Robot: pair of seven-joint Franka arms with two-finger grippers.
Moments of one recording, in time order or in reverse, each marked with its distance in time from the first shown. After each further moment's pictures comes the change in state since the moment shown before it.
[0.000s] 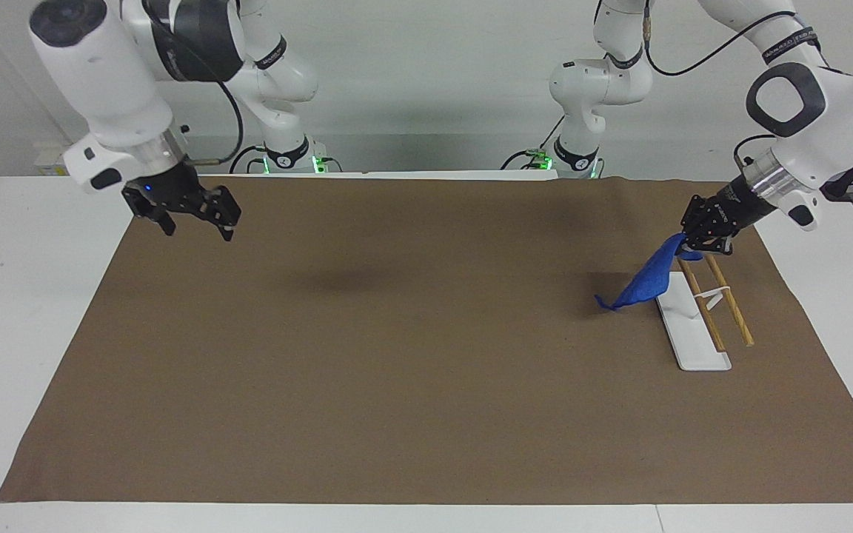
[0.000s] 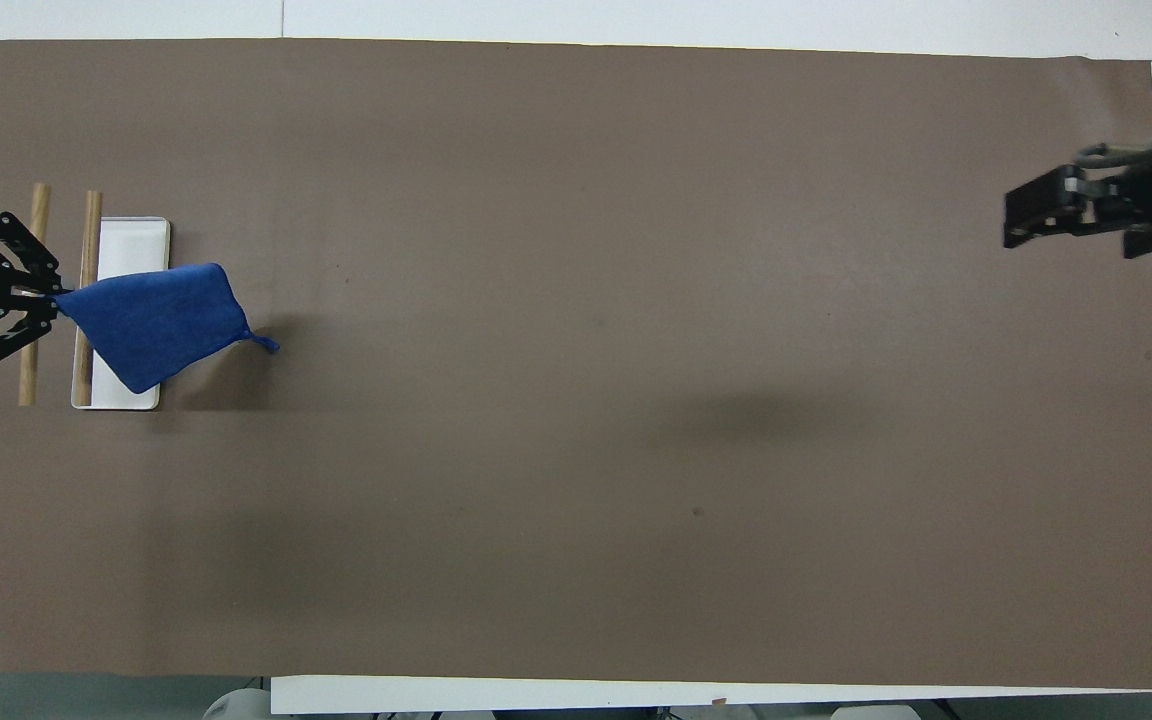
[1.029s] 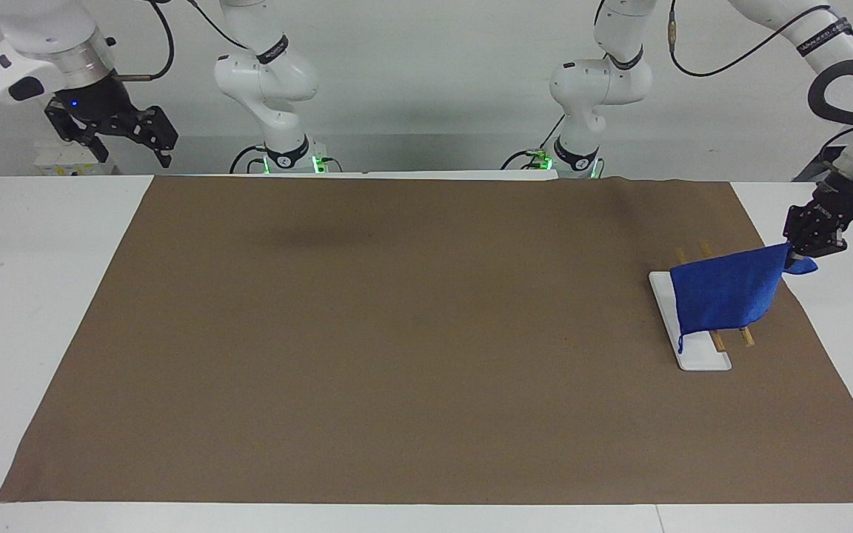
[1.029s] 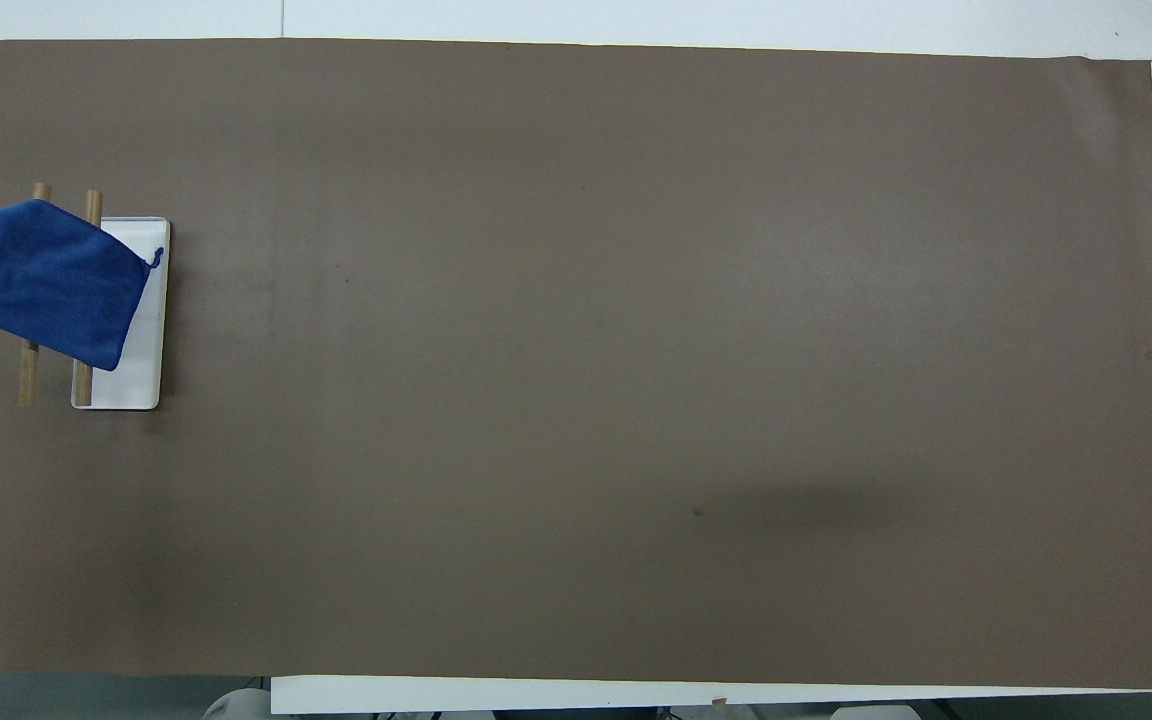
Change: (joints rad) left arm 0.027 0.056 0.192 0.024 0.010 0.266 0.426; right arm 0.083 -0.084 -0.185 -0.001 -0.023 -0.118 -0.134
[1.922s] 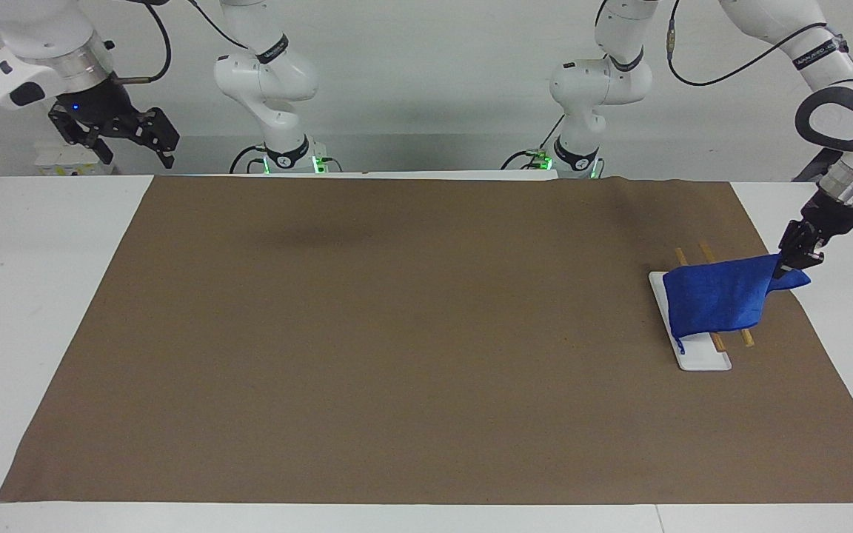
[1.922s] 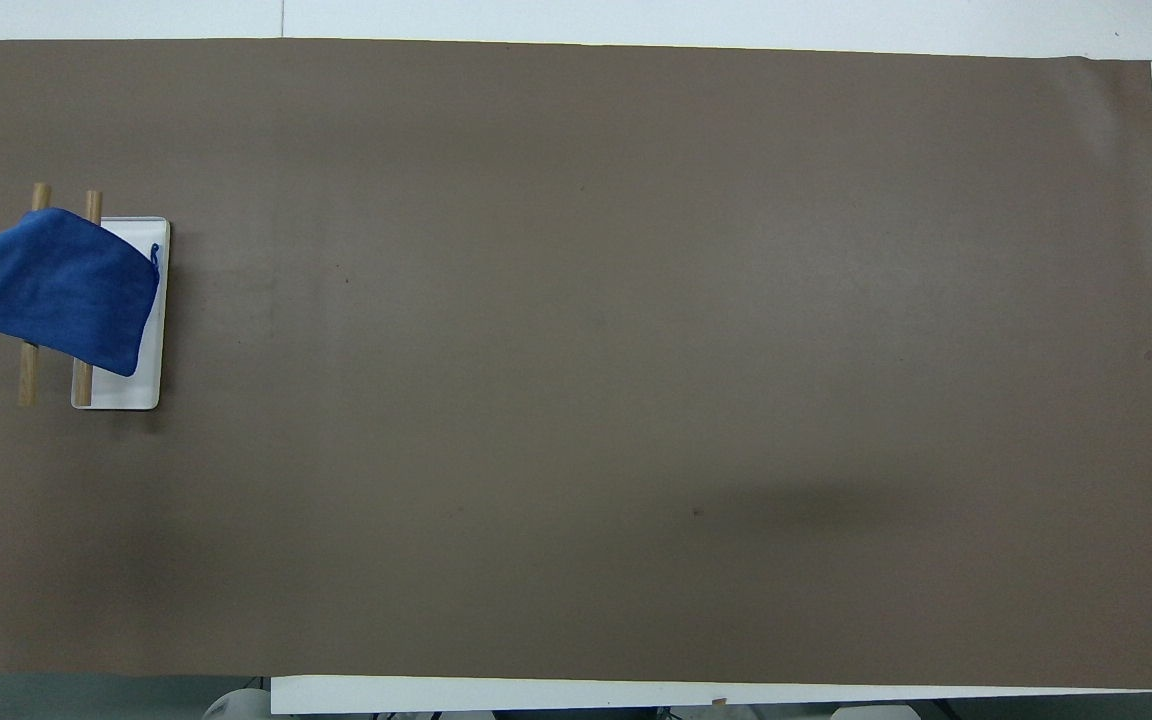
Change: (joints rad) left arm -0.002 0.020 -0.001 -0.049 0.104 0.031 0.261; right arm 0.004 -0.004 -0.002 -0.025 0.017 0.002 0.000
